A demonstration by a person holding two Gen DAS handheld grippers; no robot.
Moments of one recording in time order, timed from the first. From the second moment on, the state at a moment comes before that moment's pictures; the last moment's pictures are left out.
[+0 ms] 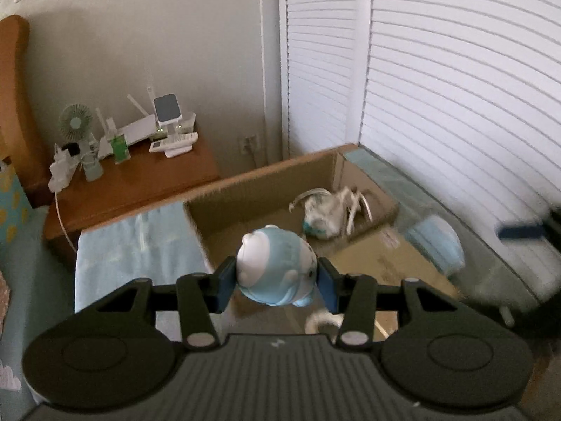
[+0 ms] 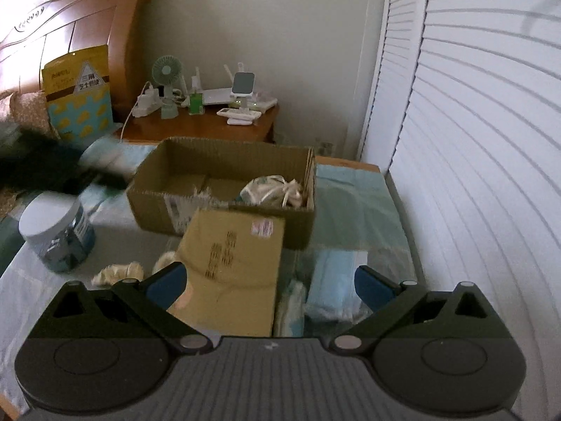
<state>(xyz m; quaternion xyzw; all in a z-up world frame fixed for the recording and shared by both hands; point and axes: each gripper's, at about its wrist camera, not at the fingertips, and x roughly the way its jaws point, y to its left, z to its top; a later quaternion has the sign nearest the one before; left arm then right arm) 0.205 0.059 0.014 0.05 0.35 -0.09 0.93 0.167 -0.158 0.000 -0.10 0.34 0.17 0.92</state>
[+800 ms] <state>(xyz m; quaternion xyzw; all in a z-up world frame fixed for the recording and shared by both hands) 0.259 0.054 0.009 0.03 0.33 -0.06 0.94 0.140 -0.176 0.002 -0.10 0.33 0.15 0.93</state>
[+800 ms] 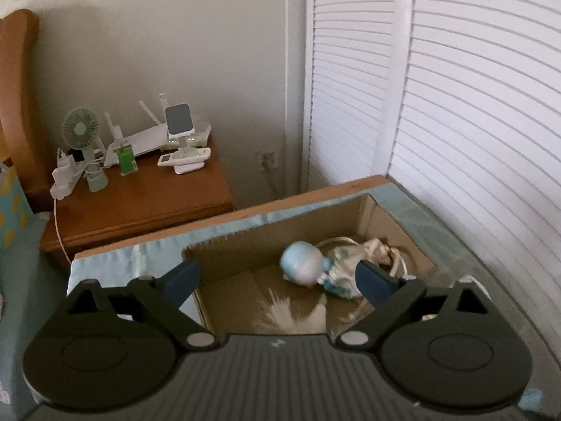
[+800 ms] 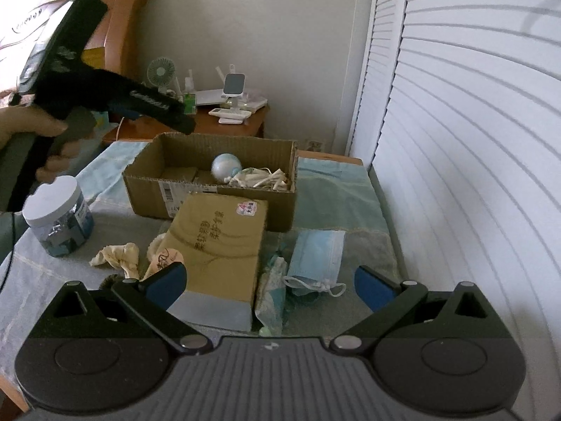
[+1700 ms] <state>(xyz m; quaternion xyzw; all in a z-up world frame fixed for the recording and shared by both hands) 0.087 0.036 -0.035 0.01 0.36 -0.11 0.93 0.107 -0.203 -0.046 -0.09 0.39 0.12 0.91</state>
